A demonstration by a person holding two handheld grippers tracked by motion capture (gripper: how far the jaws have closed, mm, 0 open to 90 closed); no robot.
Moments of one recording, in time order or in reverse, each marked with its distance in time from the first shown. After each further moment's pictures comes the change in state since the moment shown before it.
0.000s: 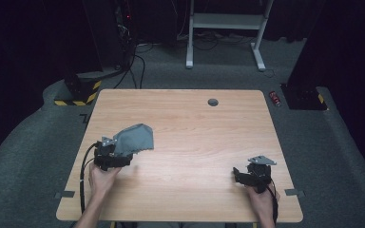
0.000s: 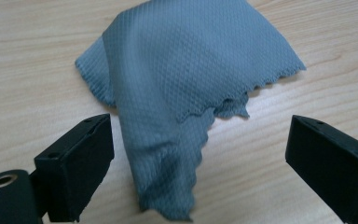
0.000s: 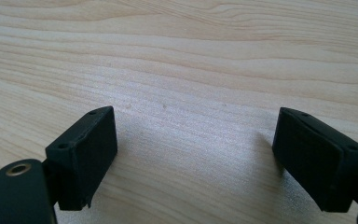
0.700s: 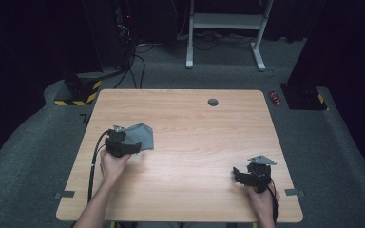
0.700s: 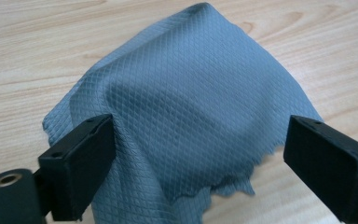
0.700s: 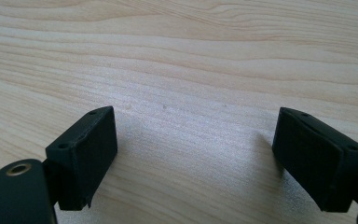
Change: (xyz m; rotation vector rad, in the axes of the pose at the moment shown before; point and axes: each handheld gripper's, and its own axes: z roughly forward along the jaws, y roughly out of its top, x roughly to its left) left arm -0.006 0.037 0.042 0.071 0.018 0.003; right arm 0.000 0.000 0.000 0.001 -0.001 0.002
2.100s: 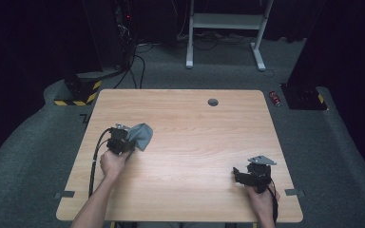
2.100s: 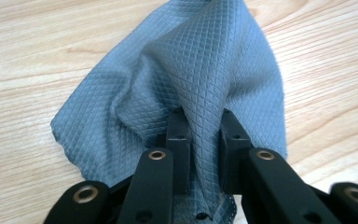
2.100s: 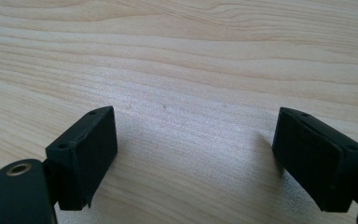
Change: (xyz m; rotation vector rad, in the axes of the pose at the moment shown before) left arm 0.004 0.004 0.006 0.030 -0.055 0.013; right arm 0.000 0.000 0.000 0.000 0.000 0.000
